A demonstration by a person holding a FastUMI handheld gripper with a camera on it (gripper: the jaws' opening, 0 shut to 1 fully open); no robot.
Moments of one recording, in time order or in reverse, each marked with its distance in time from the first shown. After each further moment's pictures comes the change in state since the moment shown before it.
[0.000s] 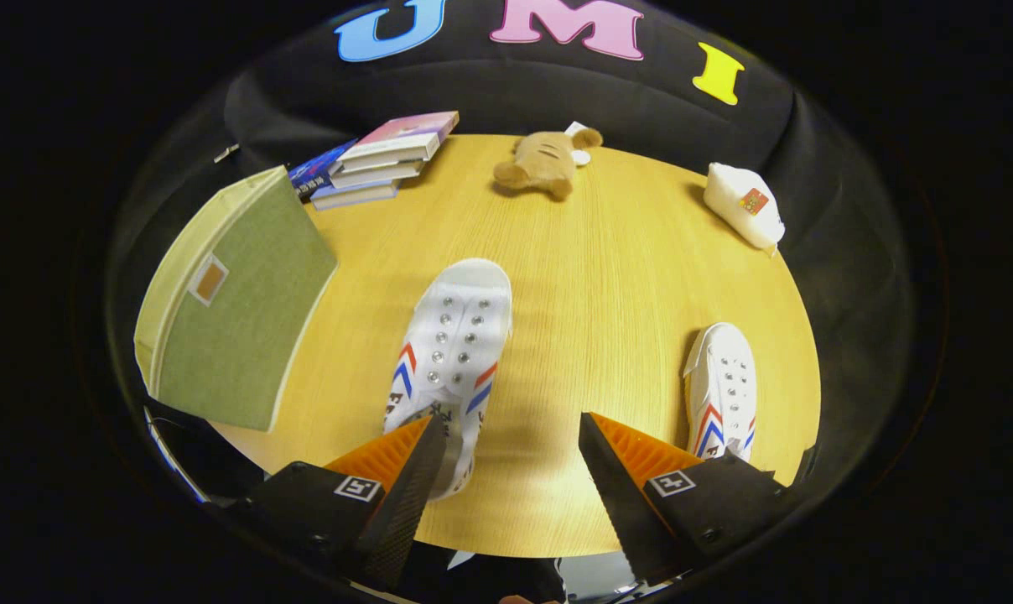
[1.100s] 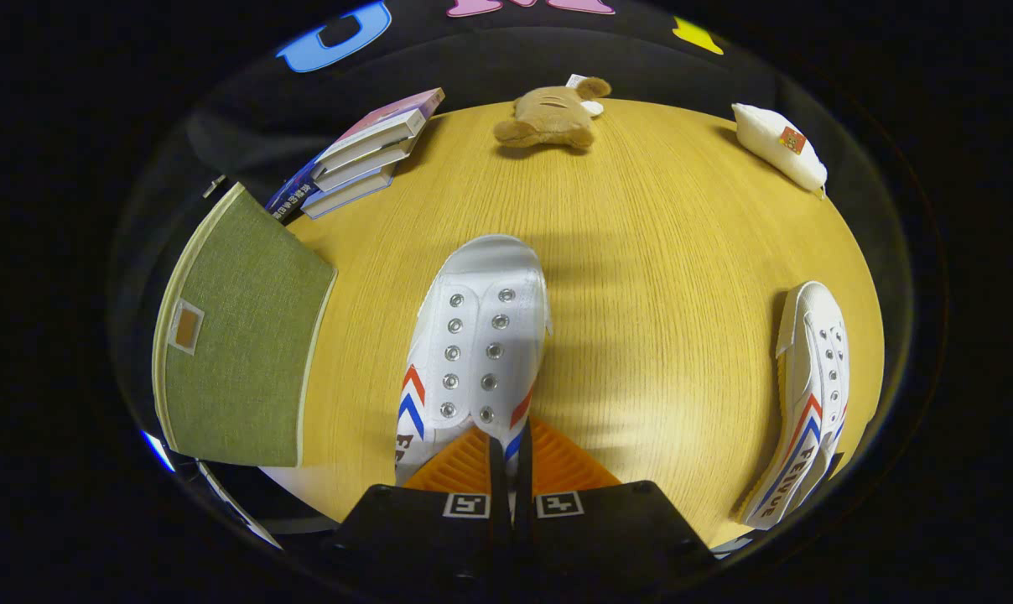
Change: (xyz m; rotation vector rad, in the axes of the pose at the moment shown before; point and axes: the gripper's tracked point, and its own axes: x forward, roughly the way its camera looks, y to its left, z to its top) arm 0.051 0.032 0.007 0.186 0.086 0.179
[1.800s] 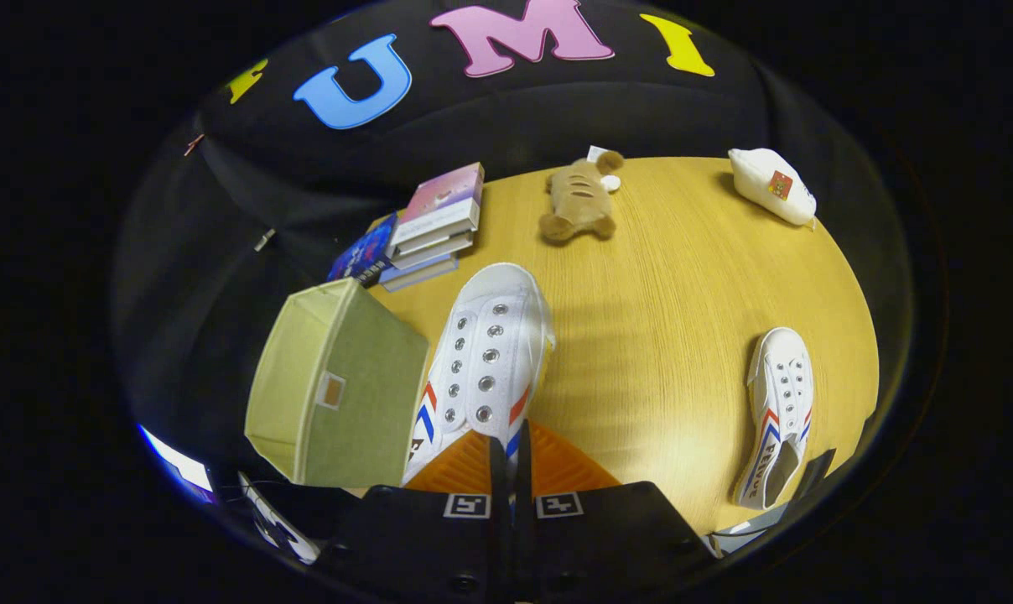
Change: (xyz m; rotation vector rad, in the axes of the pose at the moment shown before) arm -0.121 0.061 0.070 0.056 -0.189 0.152
